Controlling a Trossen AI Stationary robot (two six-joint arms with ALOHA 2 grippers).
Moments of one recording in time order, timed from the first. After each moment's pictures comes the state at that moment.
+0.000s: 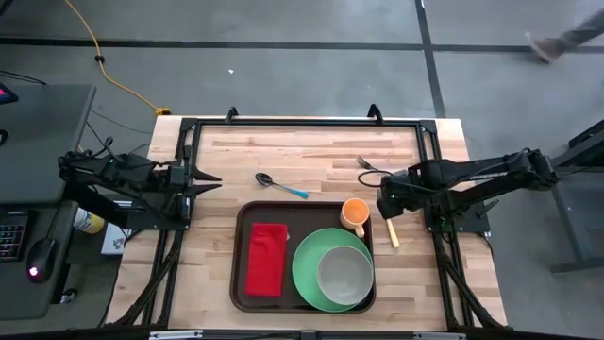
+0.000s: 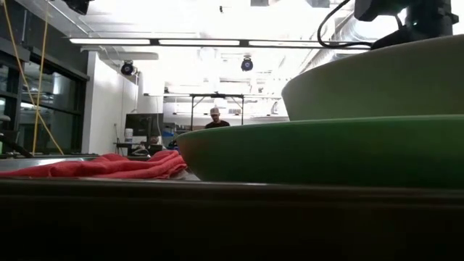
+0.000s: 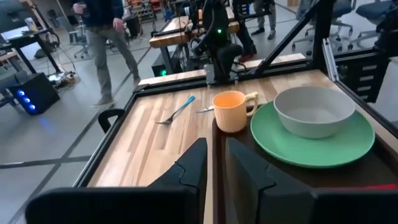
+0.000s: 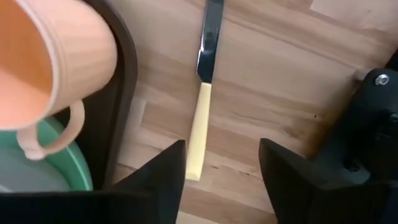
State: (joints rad) left arm -0.29 0.35 0.68 -0.53 -0.38 0.13; right arm 0.02 1.11 0.84 -1.20 -0.05 1.29
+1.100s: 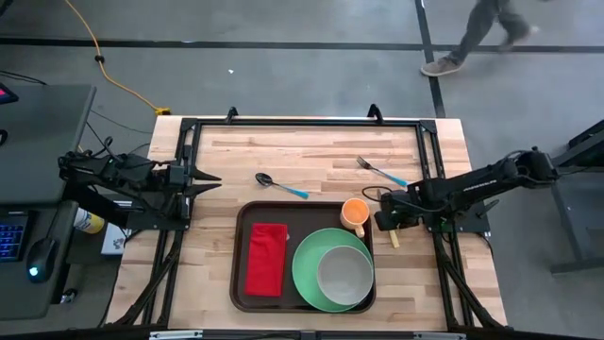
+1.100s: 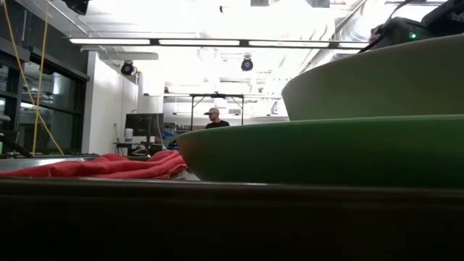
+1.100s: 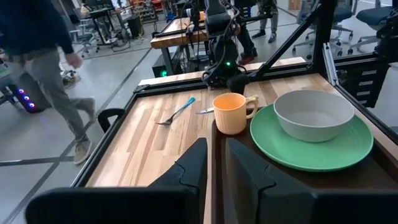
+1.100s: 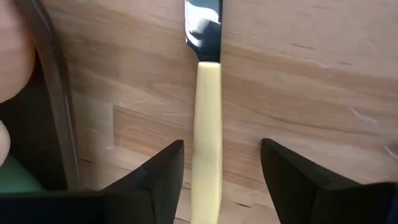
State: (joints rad) left arm -0.29 0.35 0.68 -0.53 -0.39 0.11; right arm 0.09 1.12 0.40 -0.62 -0.19 1.48
